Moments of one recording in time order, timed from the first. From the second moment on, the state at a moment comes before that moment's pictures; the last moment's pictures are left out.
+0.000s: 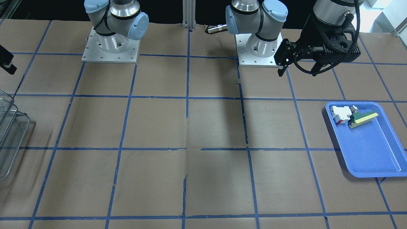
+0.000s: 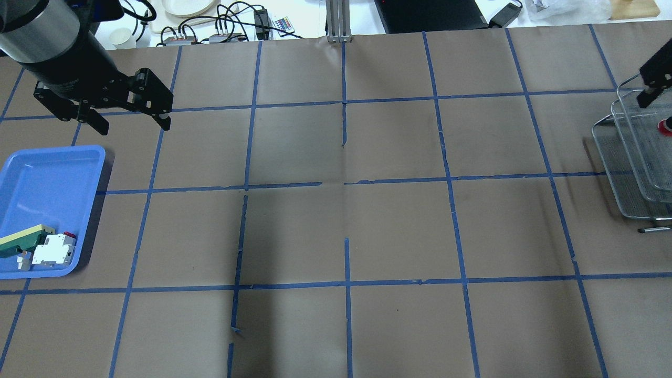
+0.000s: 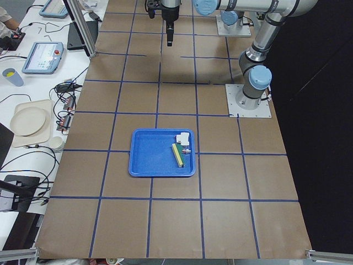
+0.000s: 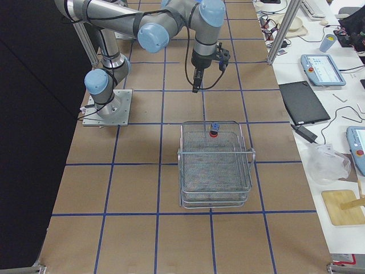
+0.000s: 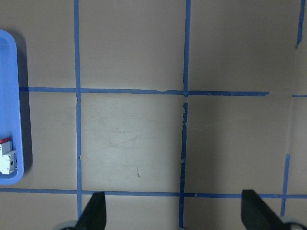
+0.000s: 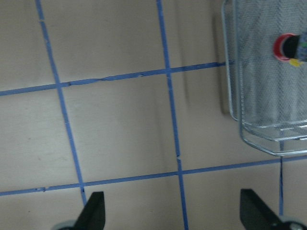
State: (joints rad) left arm -1.47 -1.50 -1.56 -1.61 1.57 0.07; right arm 1.18 -1.57 1.46 -1.40 -1.59 -0.29
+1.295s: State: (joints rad) left arm -1.47 -1.50 -1.56 -1.61 1.57 0.07; right arm 1.60 -1.64 1.65 -1.55 -1.59 0.07
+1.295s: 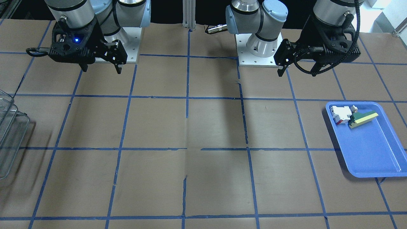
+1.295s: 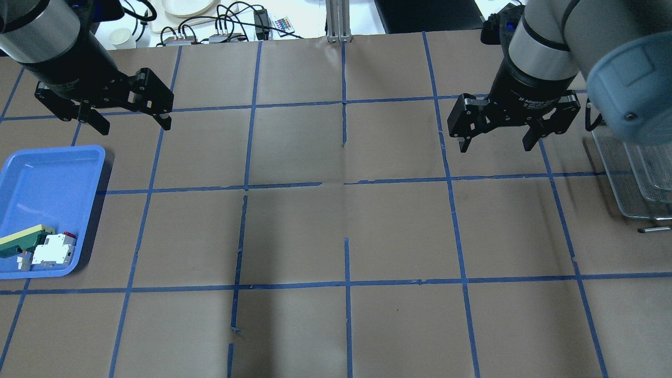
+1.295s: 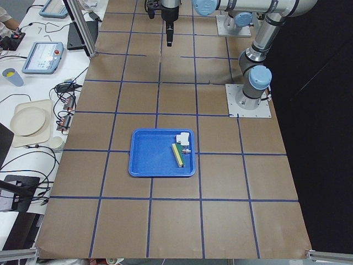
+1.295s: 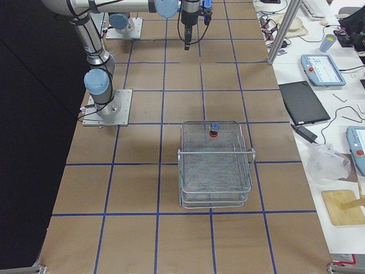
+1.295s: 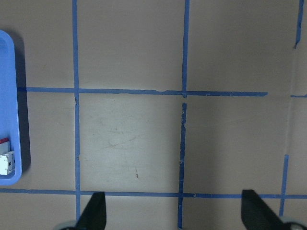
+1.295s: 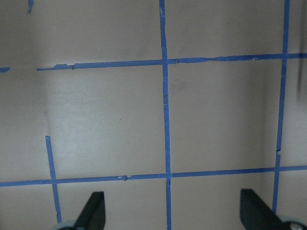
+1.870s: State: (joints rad) left arm -1.47 -1.50 -1.56 -1.61 1.57 0.07; right arm 1.56 -1.65 1.63 -1.55 -1.53 0.07
